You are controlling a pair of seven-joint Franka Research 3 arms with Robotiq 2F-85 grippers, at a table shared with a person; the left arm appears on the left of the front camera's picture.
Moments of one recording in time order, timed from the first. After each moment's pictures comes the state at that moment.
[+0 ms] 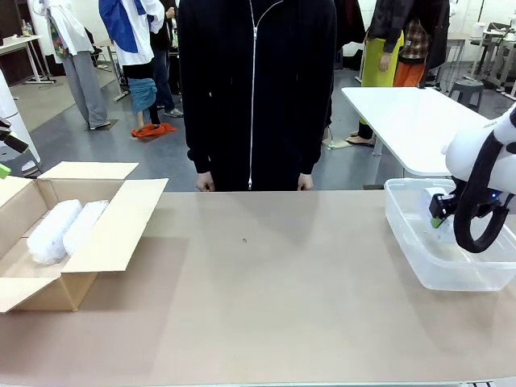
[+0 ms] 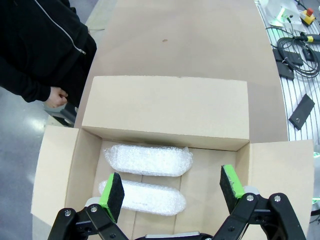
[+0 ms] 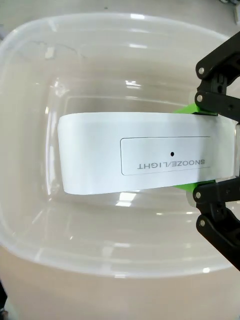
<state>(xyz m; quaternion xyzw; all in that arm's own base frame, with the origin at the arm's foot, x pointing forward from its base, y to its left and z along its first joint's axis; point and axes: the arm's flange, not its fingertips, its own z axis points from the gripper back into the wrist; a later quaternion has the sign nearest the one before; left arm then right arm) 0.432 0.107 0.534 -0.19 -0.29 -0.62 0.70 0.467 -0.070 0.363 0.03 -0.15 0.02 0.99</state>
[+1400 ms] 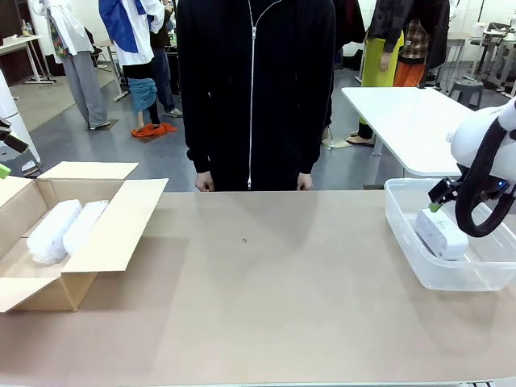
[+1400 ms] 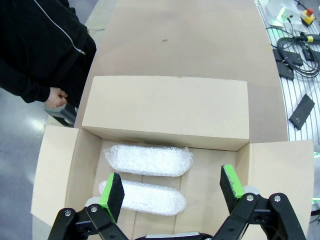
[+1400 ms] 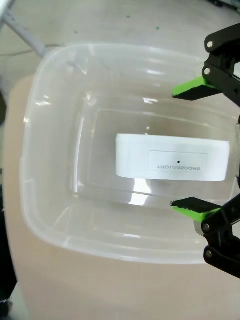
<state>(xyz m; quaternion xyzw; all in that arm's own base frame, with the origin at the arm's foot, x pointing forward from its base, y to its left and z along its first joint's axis) 0.432 0.107 0.534 -0.19 -0.29 -0.62 0.70 0.479 -0.079 0.406 0.02 -0.20 0.06 0.98</state>
